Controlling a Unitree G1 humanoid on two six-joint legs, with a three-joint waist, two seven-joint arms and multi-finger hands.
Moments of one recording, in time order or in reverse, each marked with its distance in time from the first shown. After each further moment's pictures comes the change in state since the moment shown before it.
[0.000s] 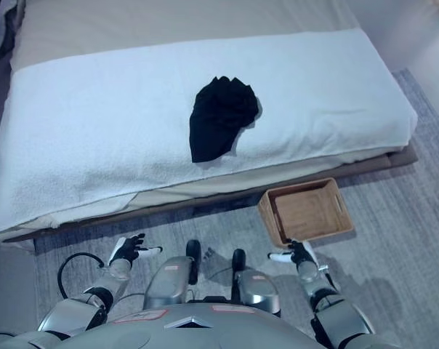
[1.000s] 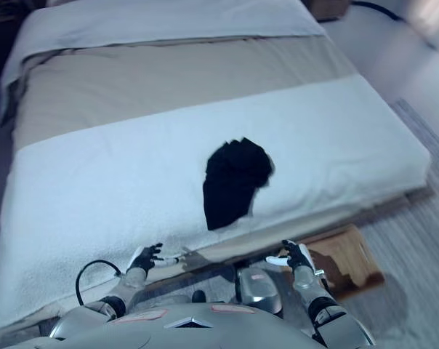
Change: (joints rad) left arm 0.070 -0.082 -0.049 -0.032 0.024 0.000 -0.007; right arm 0.053 -0.014 0.061 -0.198 -0.063 0.019 -0.038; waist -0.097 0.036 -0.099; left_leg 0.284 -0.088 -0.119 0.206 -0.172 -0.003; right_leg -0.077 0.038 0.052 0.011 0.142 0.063
